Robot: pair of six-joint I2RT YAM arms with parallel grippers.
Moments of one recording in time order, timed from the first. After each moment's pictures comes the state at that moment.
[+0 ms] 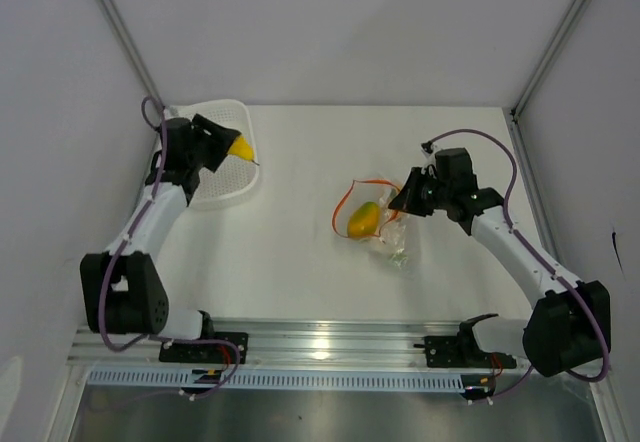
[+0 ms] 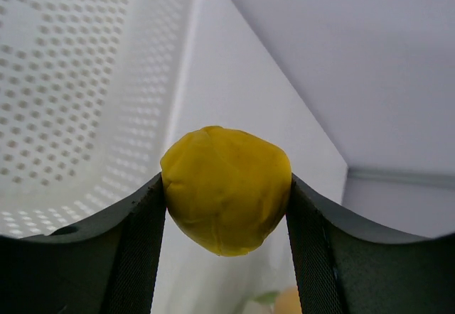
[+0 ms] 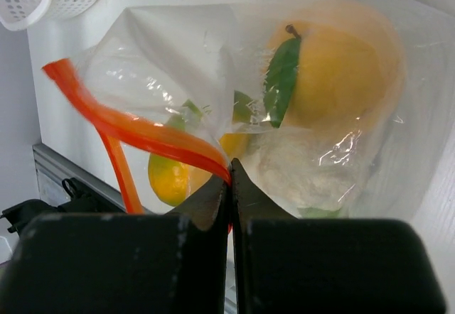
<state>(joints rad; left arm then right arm) 0.02 1.45 1.08 -0.10 0.11 -0.95 0.32 1.27 0.96 -0.42 -0.36 0.54</state>
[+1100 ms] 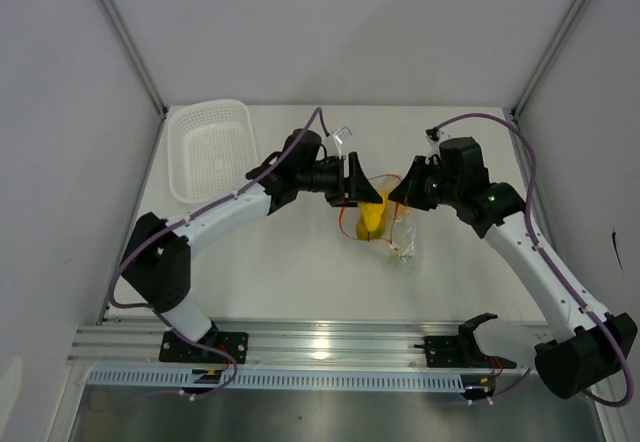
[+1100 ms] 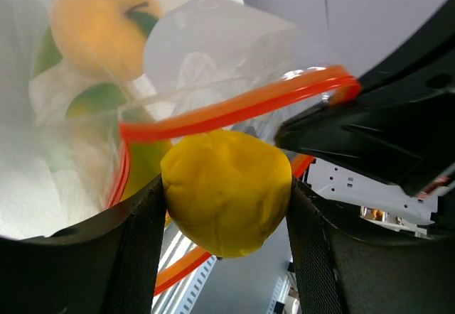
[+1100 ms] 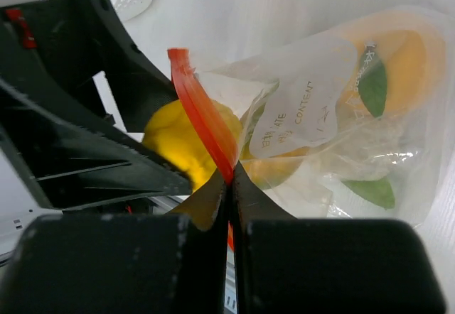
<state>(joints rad) -0.68 1.62 1.26 -0.10 0.64 -0.83 0.42 1.15 1.16 -0.64 -0.25 0.59</state>
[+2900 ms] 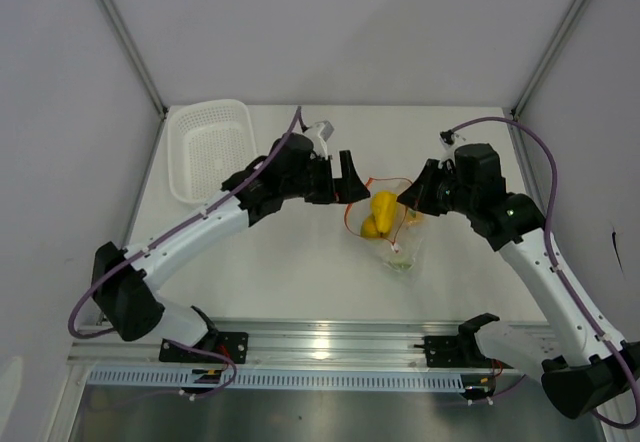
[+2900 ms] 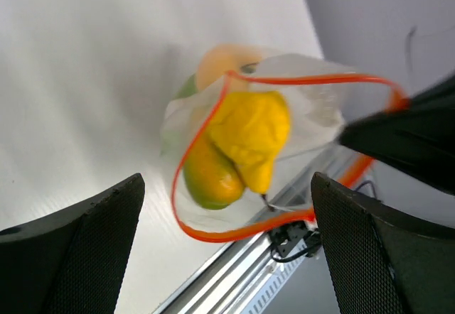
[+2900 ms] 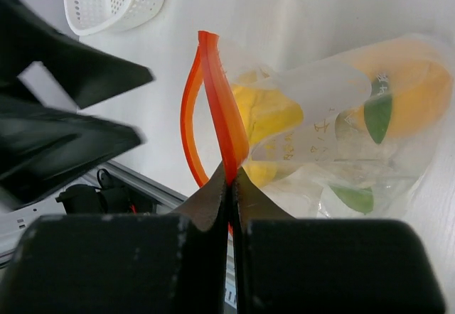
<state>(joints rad) -0.76 1.40 1.30 -0.37 0.19 -0.68 0.41 1.05 1.17 -0.71 -0.23 0.60</state>
